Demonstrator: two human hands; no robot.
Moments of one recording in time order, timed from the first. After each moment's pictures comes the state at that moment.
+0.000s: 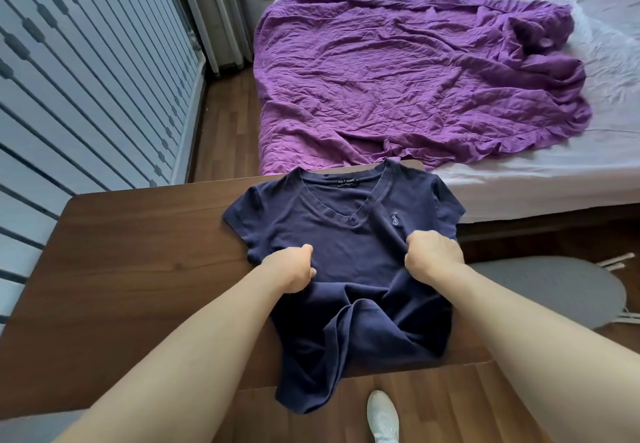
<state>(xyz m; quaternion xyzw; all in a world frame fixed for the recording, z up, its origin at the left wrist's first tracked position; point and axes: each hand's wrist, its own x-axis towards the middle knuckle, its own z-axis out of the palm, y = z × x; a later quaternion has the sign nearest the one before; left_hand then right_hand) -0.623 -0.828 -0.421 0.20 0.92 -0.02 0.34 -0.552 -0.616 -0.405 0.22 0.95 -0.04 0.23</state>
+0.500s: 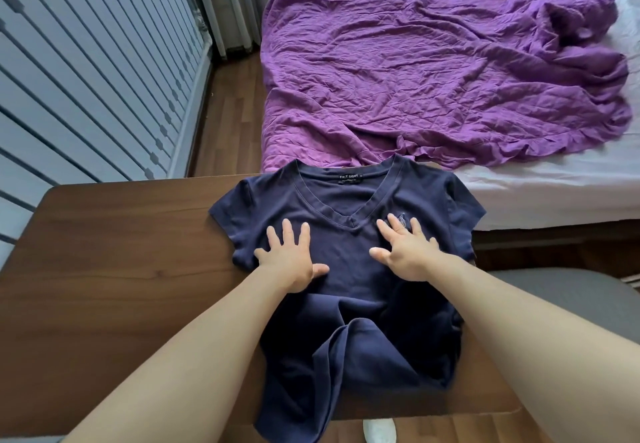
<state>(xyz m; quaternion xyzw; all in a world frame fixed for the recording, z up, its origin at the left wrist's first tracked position) -0.657 -0.810 -0.458 0.12 0.94 -0.02 0.33 -0.612 -0.611 -0.451 0.13 0.92 -0.20 0.32</state>
